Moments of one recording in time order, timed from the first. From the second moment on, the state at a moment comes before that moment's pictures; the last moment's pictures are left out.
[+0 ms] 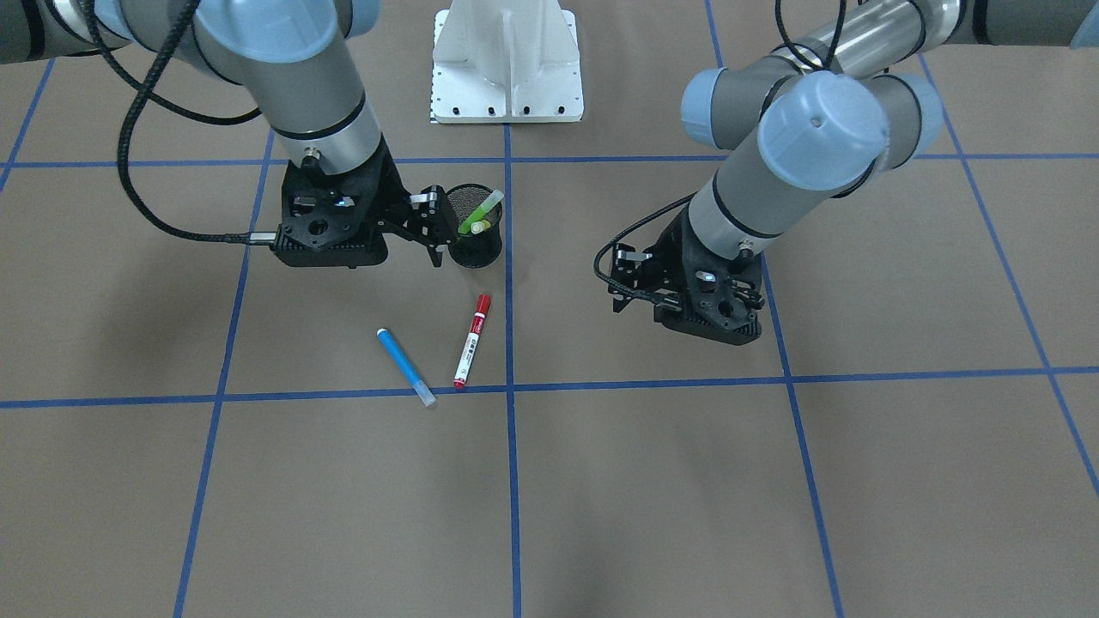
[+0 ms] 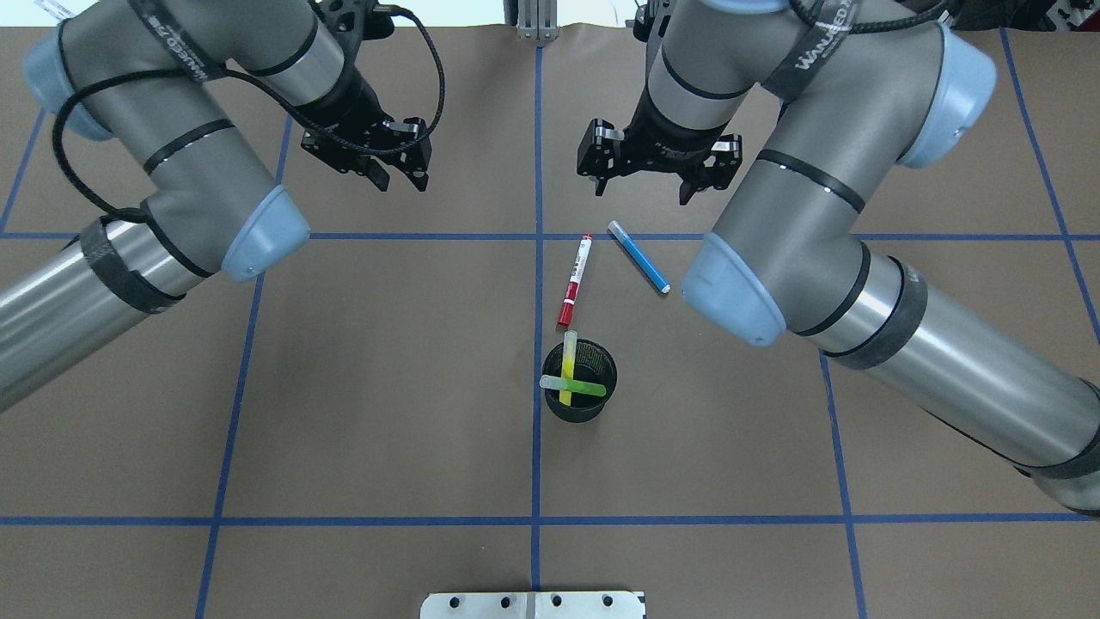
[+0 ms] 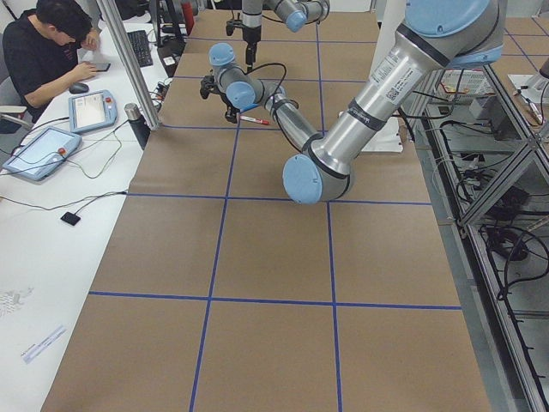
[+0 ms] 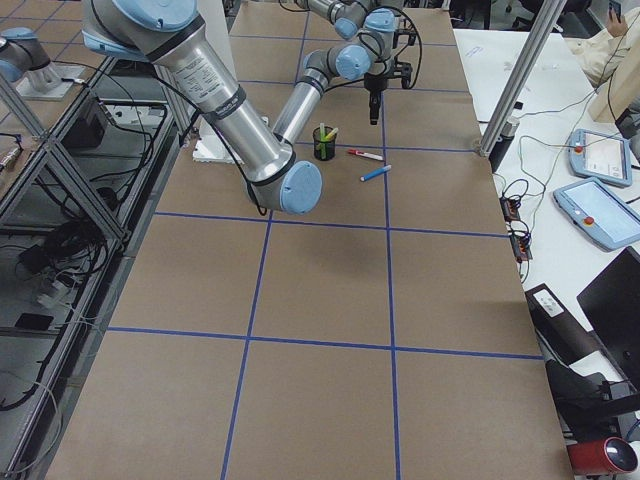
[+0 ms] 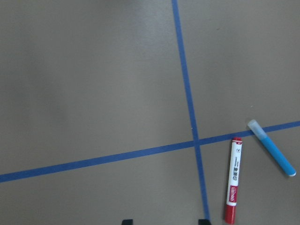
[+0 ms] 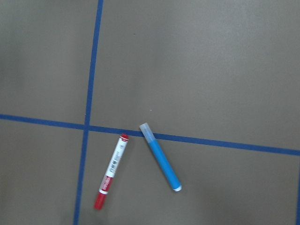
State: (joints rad) left arm -0.89 -2.27 -1.59 -1.70 -2.31 -0.86; right arm 0.76 -0.78 1.77 -1.81 2.04 1.13
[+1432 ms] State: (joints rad) left arm -1.05 -2.15 -1.64 -1.63 -2.38 -0.62; right arm 0.51 -0.70 1.76 -1.95 1.89 1.94
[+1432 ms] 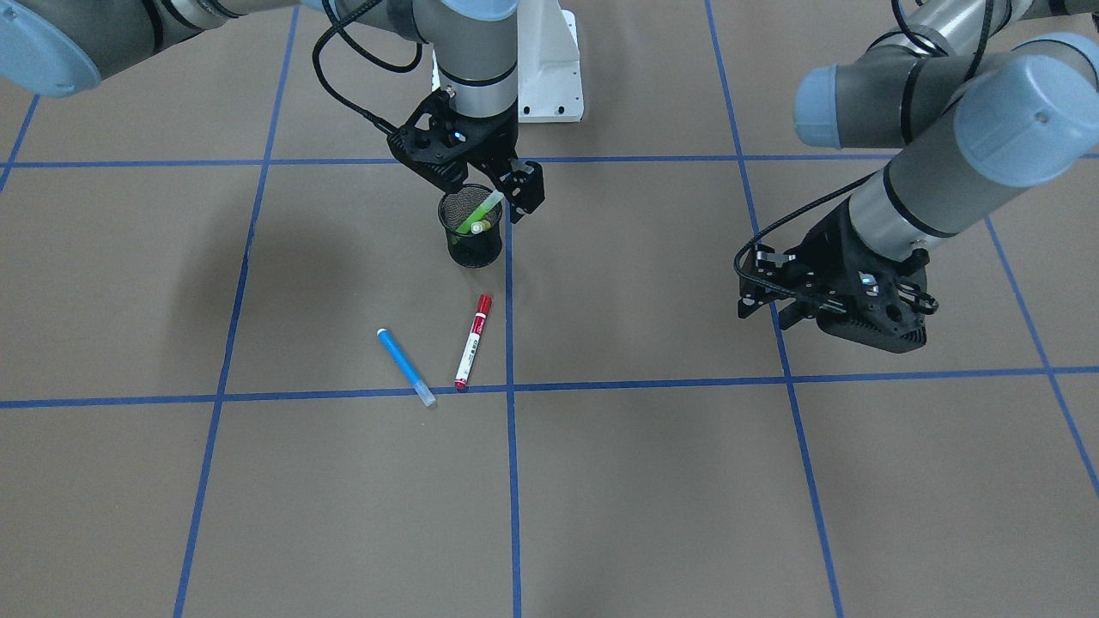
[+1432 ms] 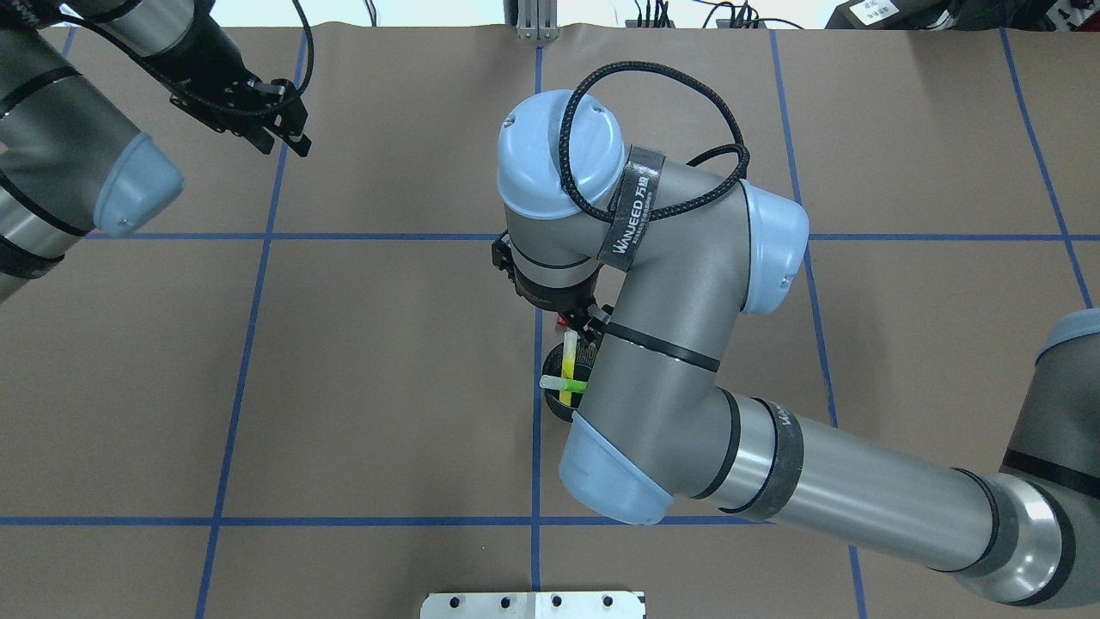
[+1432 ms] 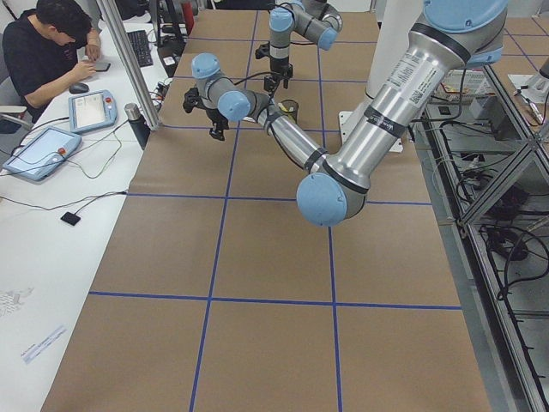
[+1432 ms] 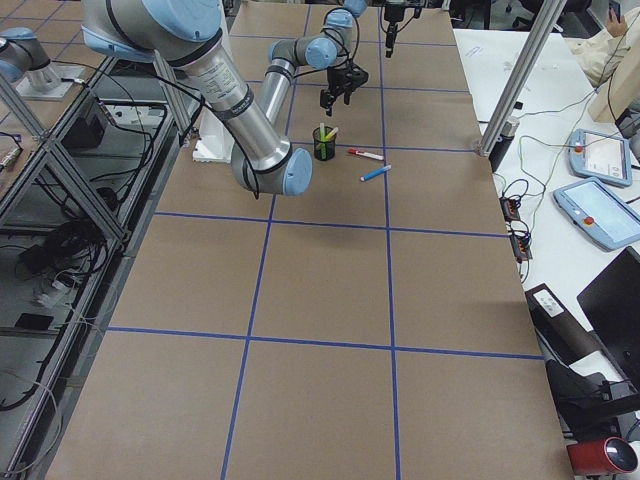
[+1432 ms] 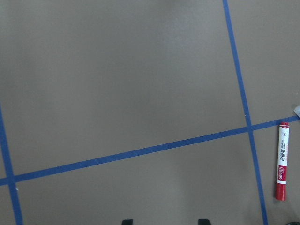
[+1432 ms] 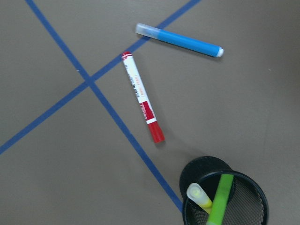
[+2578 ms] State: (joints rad) left arm -1.10 -2.14 -1.64 -1.61 -2.38 -0.50; right arm 0.43 -0.74 1.71 -1.87 1.94 2.19
